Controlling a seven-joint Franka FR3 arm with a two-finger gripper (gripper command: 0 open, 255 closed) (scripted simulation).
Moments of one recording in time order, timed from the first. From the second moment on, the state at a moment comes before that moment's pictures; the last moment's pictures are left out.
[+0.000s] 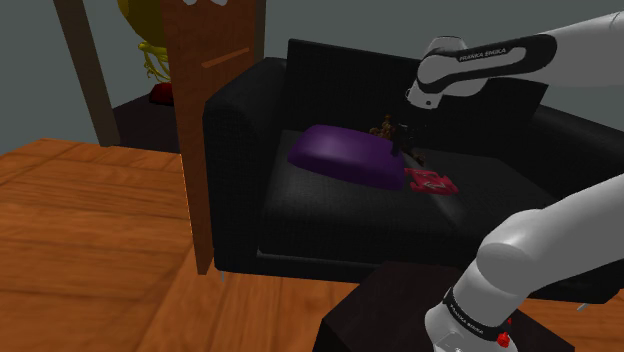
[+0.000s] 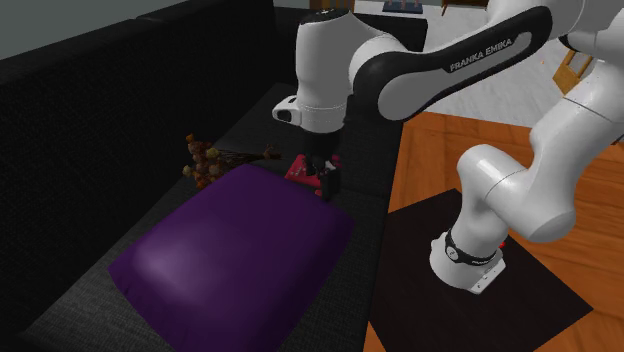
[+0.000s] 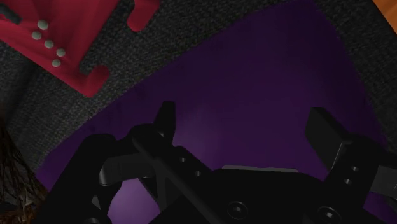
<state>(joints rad) -0.13 -0.46 -0.29 -2.38 -0.09 1.95 -0.31</state>
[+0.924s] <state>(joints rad) -0.17 -0.02 -0.51 -2.06 0.06 2.14 -0.66</state>
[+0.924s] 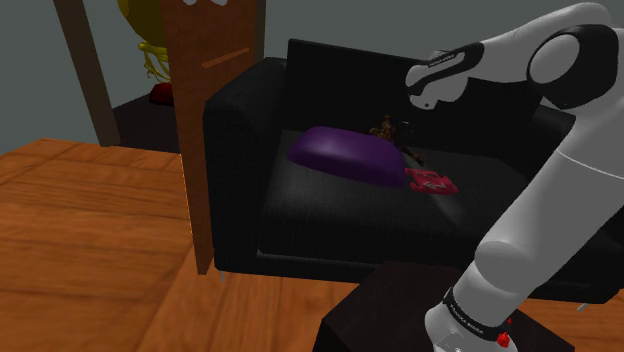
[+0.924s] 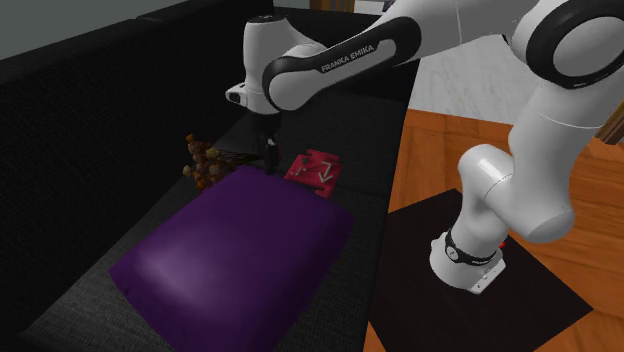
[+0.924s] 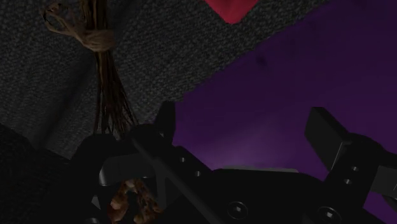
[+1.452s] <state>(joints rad) -0.27 0.28 -0.53 -1.77 0.27 2.15 -0.86</state>
